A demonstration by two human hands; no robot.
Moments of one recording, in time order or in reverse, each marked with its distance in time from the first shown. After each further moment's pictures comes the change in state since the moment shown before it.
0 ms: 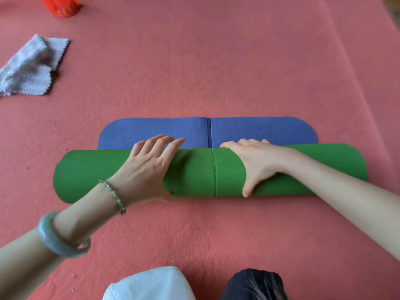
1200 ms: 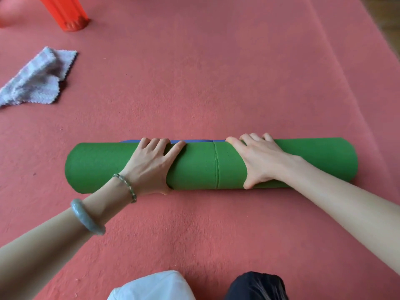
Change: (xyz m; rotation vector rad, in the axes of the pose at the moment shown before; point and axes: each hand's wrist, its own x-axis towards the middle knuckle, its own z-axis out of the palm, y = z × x) left_hand 0.021 -0.020 0.013 0.145 0.071 0.025; right_hand -0.004 -0.003 0.000 -0.203 0.243 0.055
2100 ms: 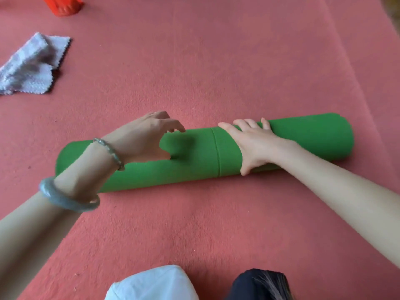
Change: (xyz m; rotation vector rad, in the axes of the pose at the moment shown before) left_hand 0.026 -0.024 -0.050 -0.449 -0.199 -0.008; right_hand 0.021 -0.004 -0.013 0.089 -0.100 0.047
